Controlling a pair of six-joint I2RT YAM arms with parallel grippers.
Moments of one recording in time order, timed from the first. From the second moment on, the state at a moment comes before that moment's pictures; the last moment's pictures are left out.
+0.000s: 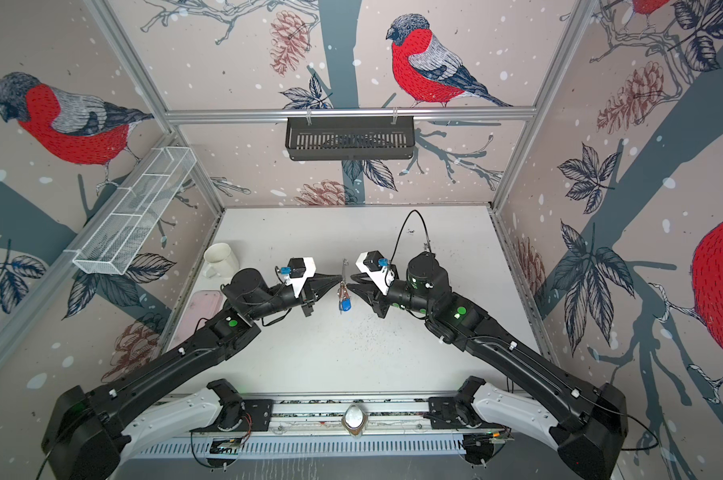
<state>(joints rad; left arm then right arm) -0.67 1.00 0.63 0.43 0.57 0.05 0.79 0.98 0.86 -0.08 -0.41 -0.08</state>
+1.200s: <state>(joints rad) -0.65 1.11 0.48 1.00 0.58 -0.13 0.90 1.08 0.79 0.17 -0.35 -0.03</state>
